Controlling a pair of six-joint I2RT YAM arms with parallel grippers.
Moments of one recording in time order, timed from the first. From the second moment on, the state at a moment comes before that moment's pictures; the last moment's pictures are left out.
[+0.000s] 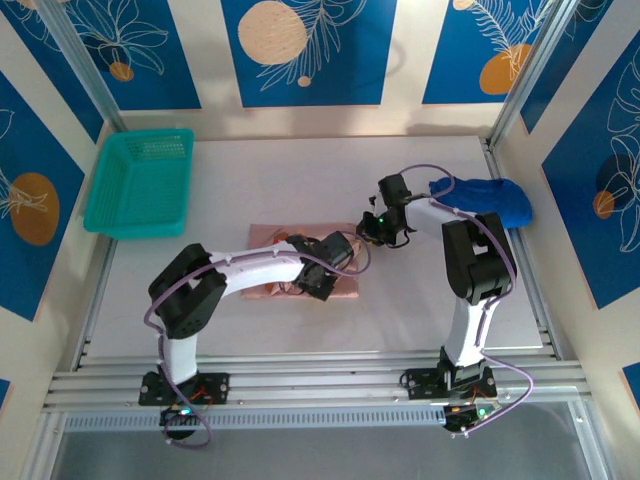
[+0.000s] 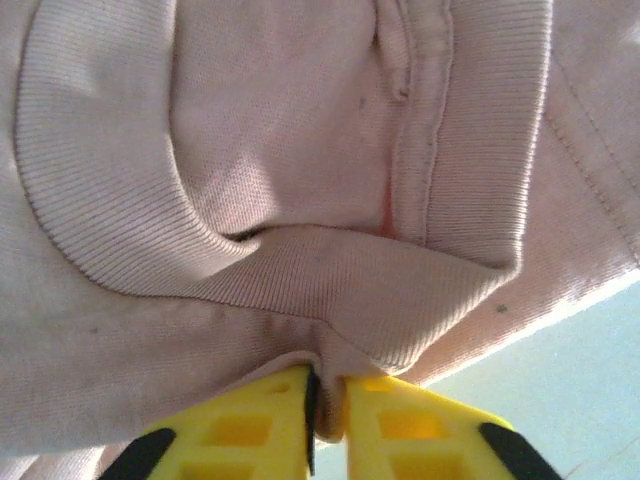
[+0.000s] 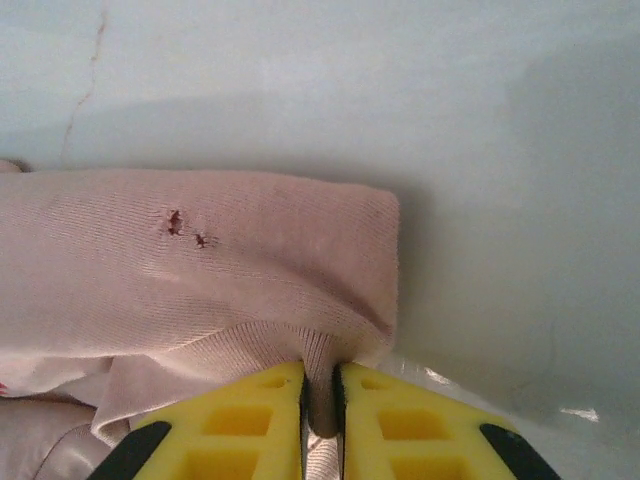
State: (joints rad) left arm -0.97 1.89 1.29 -0.75 -0.12 -0.36; right arm 0.28 1.91 1.21 -0.49 -0.41 0.47
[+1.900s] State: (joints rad) left arm -0.55 1.54 1.05 -0.58 0.20 -0.45; right arm 0.41 1.62 1.06 -0.62 -0.59 0.43
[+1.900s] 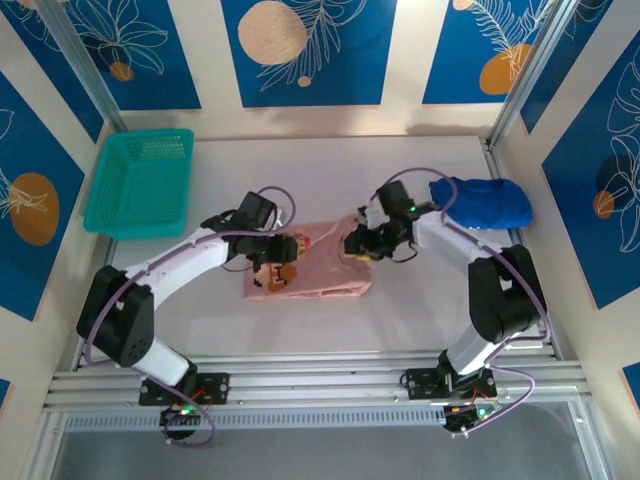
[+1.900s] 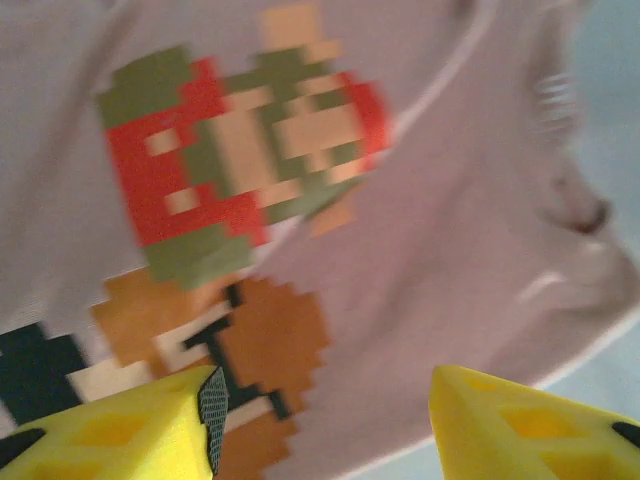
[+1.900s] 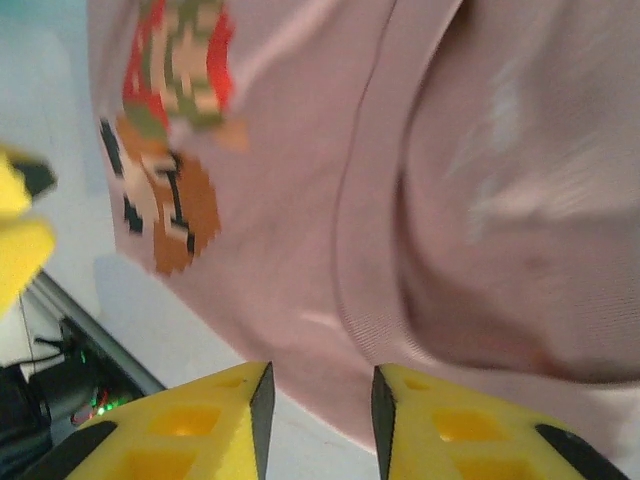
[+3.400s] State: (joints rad) left arm -0.49 1.97 1.31 -0.46 0.23 -0.34; right arm 0.40 1.73 0.95 -0.53 -0.47 0.62
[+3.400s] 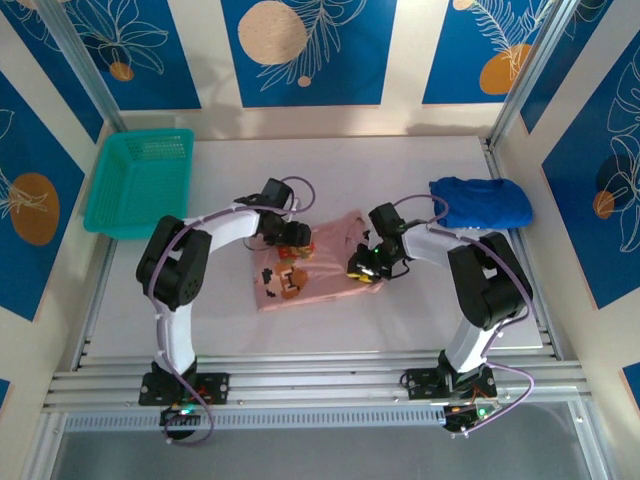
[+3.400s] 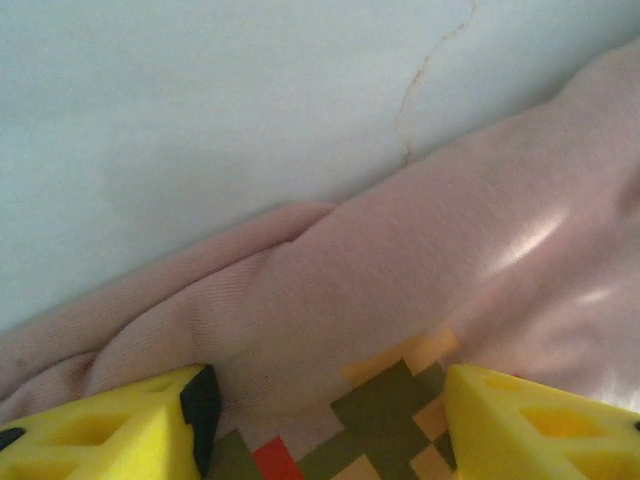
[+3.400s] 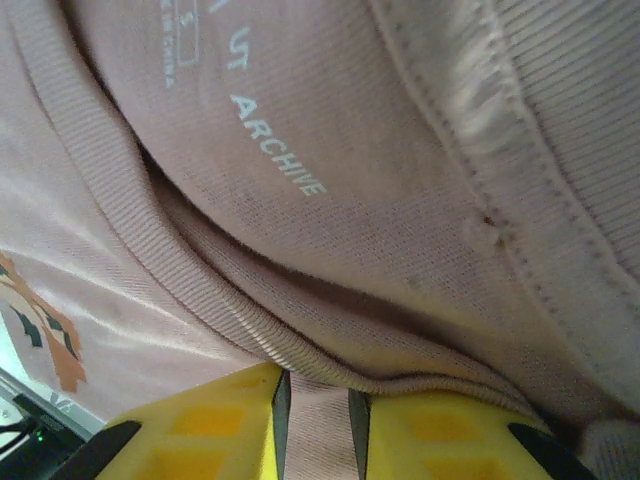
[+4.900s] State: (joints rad) left arm -0.44 2.00 1.31 -0.31 0.42 -0.49; right arm 0.24 2.08 1.45 -0.59 -0.55 0.39
